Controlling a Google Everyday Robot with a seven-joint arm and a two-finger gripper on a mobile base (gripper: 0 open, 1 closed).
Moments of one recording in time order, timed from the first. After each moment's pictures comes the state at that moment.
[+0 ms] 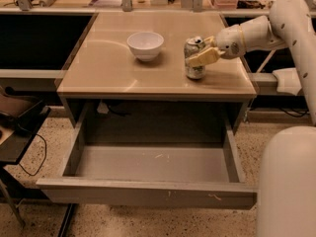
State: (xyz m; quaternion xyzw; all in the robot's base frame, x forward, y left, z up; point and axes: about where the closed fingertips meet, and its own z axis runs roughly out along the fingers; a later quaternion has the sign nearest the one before) arm 0.714 -0.131 0.867 -0.51 0.68 0.34 0.40
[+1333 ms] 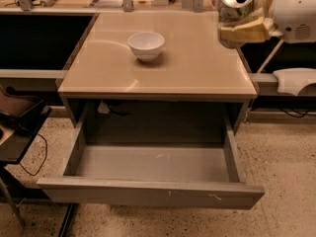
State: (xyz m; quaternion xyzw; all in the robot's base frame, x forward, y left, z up) arm 0.550 -0.152 1.051 -0.53 0.61 0.11 0.58
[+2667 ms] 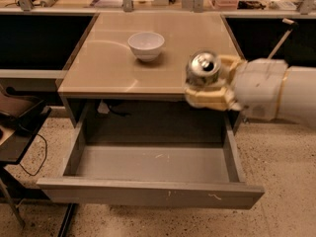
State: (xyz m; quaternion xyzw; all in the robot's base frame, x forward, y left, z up) arm 0.475 -0.089 0.966 -0.48 0.62 0.19 0.59
